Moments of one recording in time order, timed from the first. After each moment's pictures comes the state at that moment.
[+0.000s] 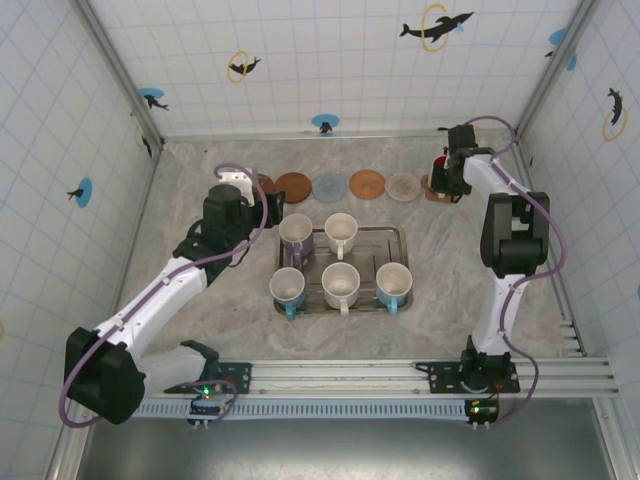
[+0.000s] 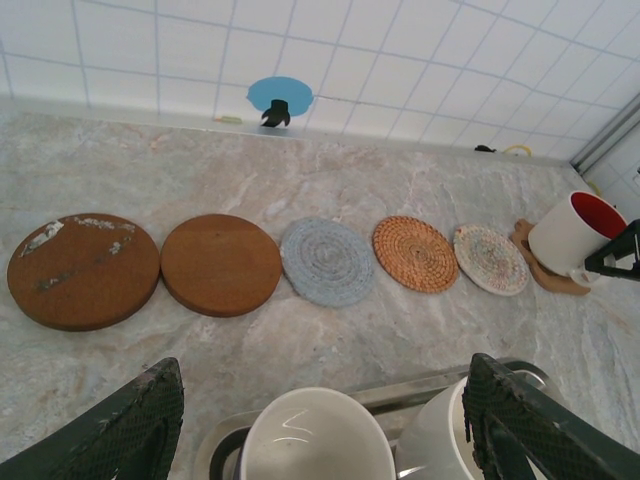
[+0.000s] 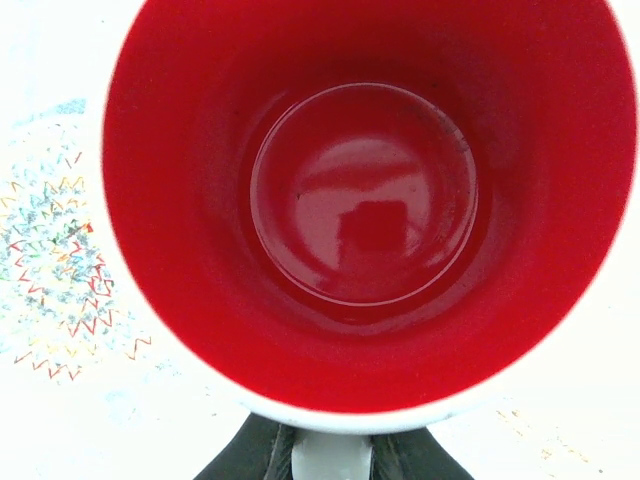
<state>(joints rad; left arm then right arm) -0.45 1.15 0.81 -0.06 0.01 -0.34 0.06 2.08 1.62 -0.67 0.01 0.19</state>
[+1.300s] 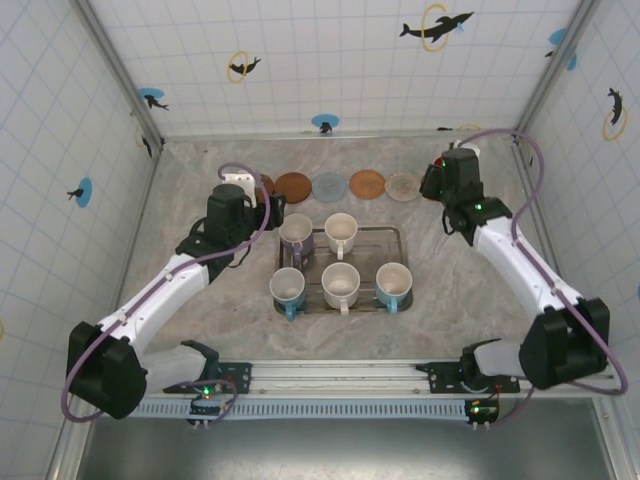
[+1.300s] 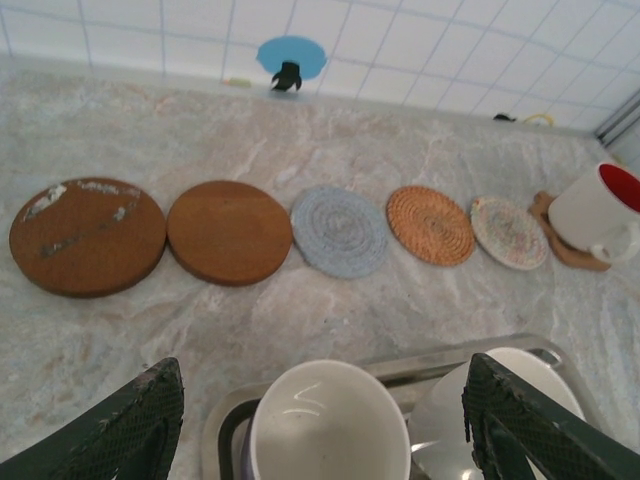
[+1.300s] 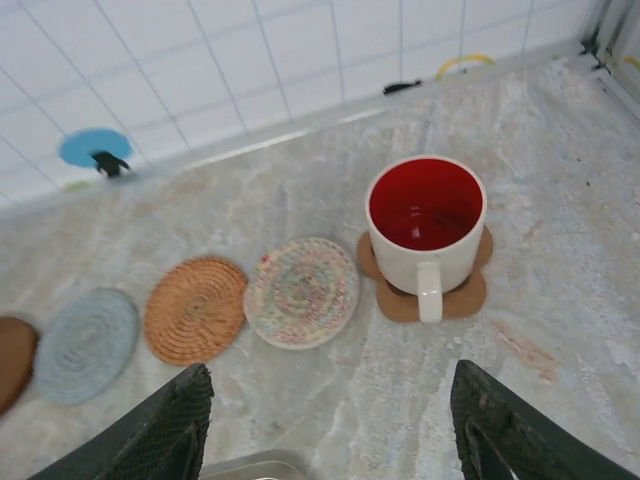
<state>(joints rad) -0.45 1.19 0.83 -0.13 0.01 -0.35 0.32 1.29 1.04 -0.30 0.29 0.44</state>
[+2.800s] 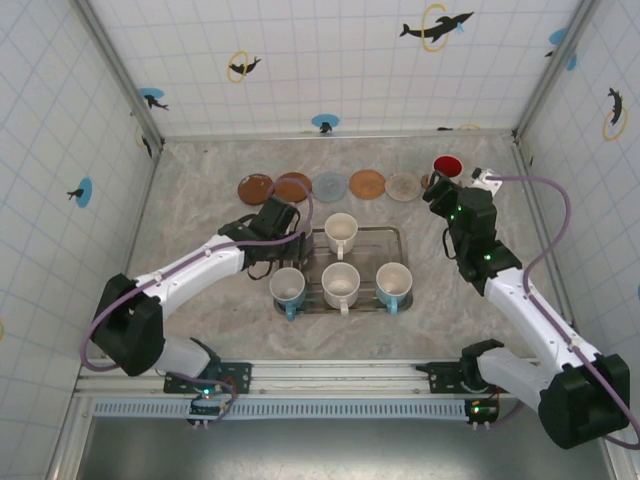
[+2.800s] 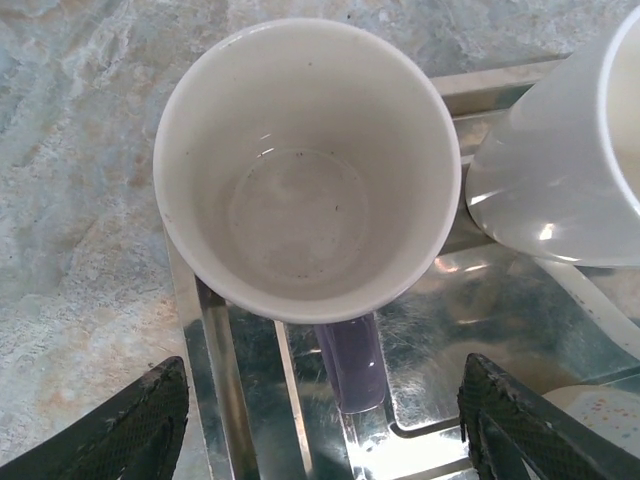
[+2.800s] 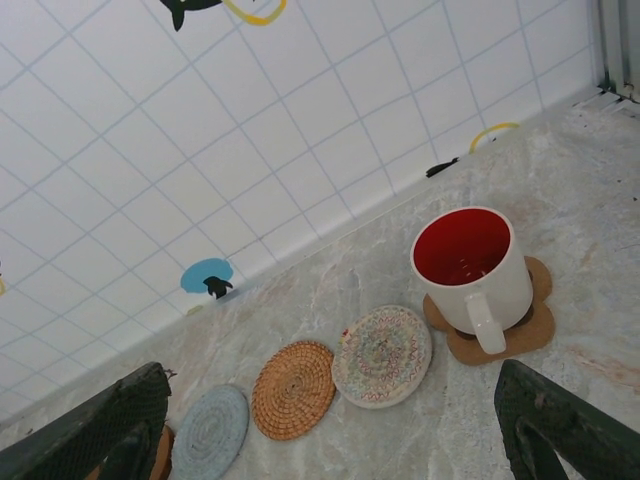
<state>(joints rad) -0.66 1.43 0.96 -0.55 -0.09 -0.43 0.35 1.01 0.72 0.04 0.33 0.62</state>
